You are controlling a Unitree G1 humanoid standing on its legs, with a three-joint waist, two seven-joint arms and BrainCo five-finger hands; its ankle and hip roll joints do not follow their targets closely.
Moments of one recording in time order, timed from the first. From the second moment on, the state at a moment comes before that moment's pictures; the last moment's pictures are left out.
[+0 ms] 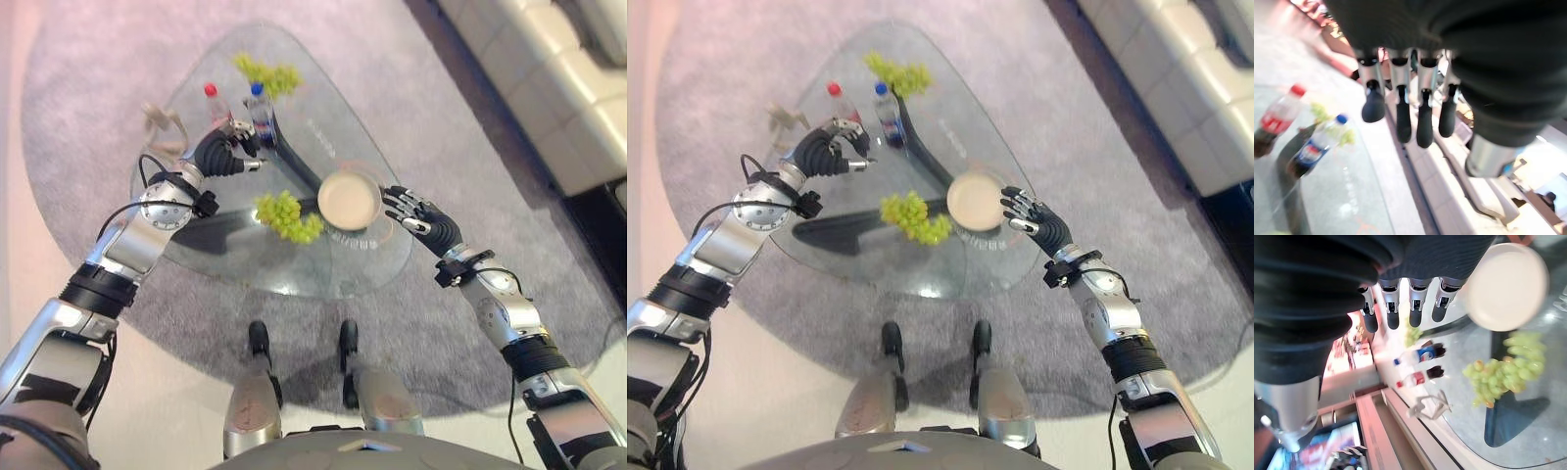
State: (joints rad) left arm -0.59 0.81 -0.39 0.14 0.00 -0.05 -0.06; right arm -0.31 -0.55 0.21 0.35 0.61 -0.06 0.43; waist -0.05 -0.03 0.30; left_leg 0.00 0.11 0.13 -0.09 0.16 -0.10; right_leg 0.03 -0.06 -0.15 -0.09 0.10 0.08
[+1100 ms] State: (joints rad) left arm -0.53 0.81 -0.53 0.31 0.29 -0.02 0.05; right arm -0.25 -0.57 0.33 0.30 0.66 0.10 0.46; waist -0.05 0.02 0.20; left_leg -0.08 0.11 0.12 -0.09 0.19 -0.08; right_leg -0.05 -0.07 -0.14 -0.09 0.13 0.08
